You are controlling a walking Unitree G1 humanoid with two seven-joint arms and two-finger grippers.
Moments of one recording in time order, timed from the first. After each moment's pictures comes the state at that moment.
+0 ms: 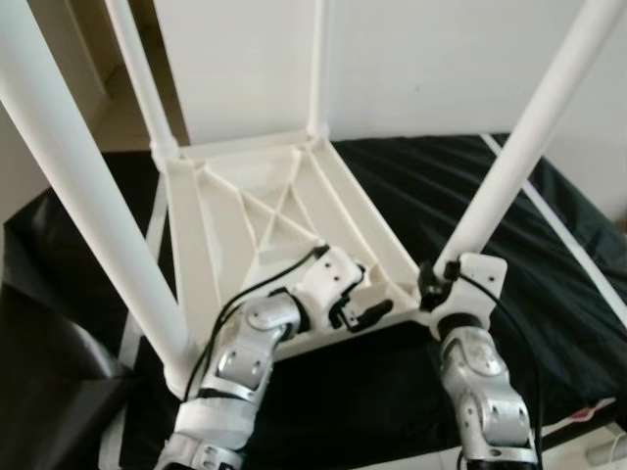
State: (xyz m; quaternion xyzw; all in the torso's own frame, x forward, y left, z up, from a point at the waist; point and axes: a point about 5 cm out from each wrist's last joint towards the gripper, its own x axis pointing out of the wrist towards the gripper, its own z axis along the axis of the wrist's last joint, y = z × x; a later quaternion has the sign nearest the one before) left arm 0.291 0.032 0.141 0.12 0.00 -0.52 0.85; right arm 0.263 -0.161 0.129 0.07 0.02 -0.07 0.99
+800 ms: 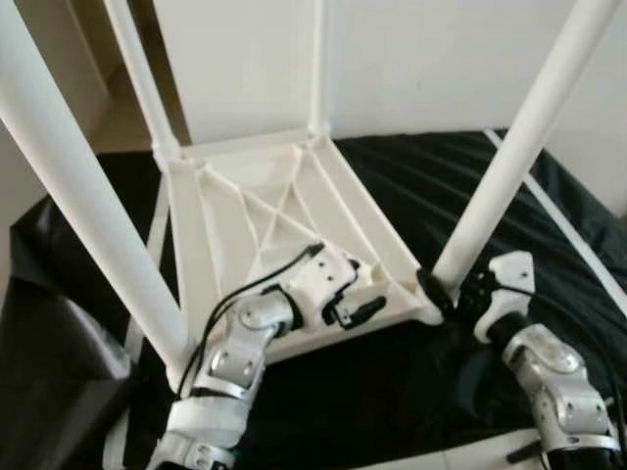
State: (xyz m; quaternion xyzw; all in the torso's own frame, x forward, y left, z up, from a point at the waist) left arm 0.292 0.039 0.143 0.14 -0.02 -0.52 0.84; right arm 0.277 -0.209 0.136 -0.05 0.00 0.21 0.98
